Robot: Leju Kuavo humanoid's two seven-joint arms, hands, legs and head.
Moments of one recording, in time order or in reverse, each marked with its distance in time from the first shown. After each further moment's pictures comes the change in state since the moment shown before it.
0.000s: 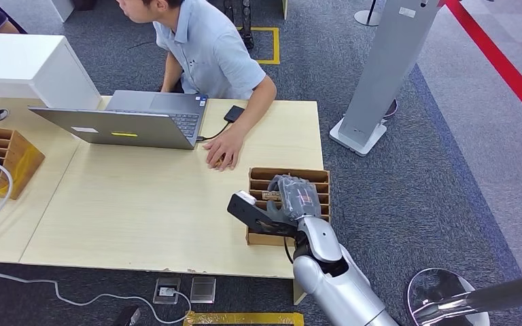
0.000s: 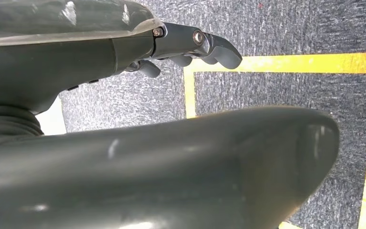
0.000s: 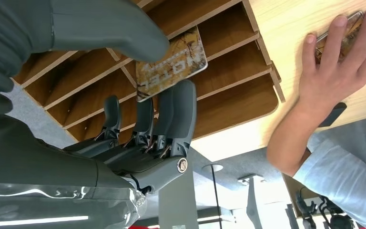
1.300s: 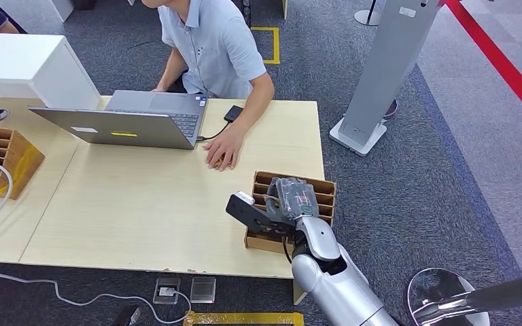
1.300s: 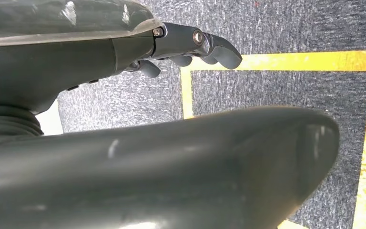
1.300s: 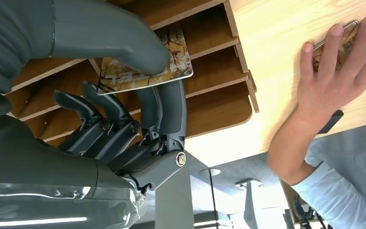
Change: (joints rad) left arm 0.000 0.000 0.000 0.000 0.003 -0.012 -0.015; right arm -0.012 0.009 0.004 0.031 -0.015 -0.006 -0.020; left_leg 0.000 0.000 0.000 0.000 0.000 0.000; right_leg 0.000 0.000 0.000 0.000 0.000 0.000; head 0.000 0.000
